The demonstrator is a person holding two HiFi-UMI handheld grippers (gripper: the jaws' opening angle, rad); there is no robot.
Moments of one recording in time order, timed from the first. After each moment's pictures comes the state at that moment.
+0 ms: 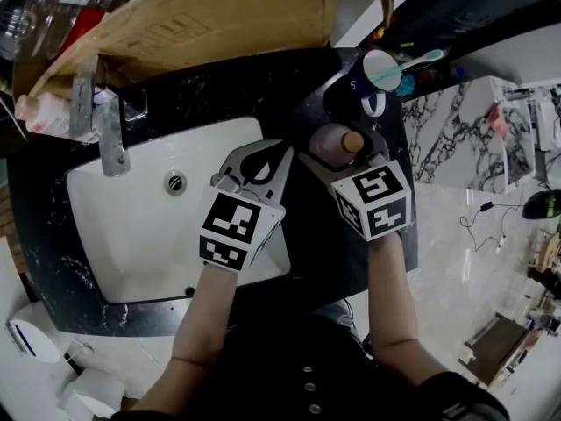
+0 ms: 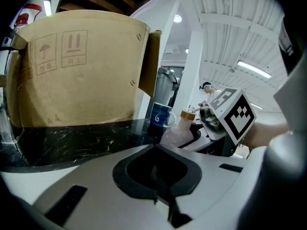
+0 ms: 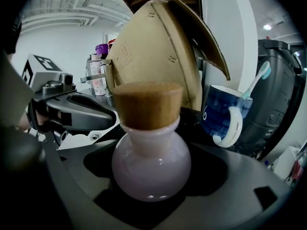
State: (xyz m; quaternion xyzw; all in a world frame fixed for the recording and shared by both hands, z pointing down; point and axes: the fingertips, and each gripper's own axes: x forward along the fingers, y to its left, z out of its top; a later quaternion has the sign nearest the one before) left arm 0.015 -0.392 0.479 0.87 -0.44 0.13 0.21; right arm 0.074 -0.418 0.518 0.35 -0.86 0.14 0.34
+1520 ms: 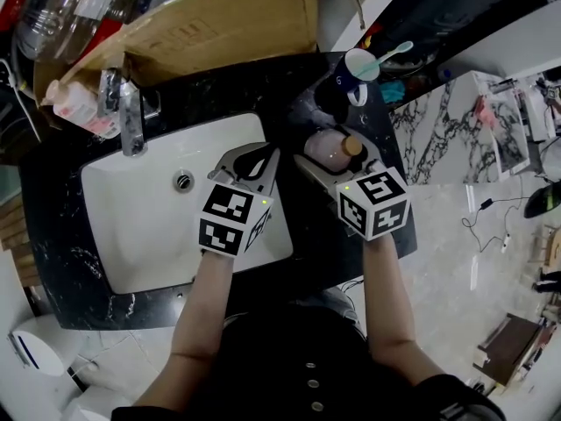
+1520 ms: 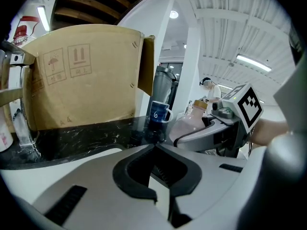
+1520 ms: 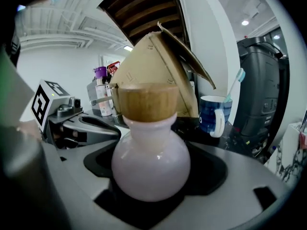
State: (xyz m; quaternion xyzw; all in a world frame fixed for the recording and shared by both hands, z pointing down) left arm 0.002 -0.360 0.473 0.86 -0.44 0.16 0.21; right arm 0.075 -0.380 0.481 0.38 -0.88 0.17 0.22
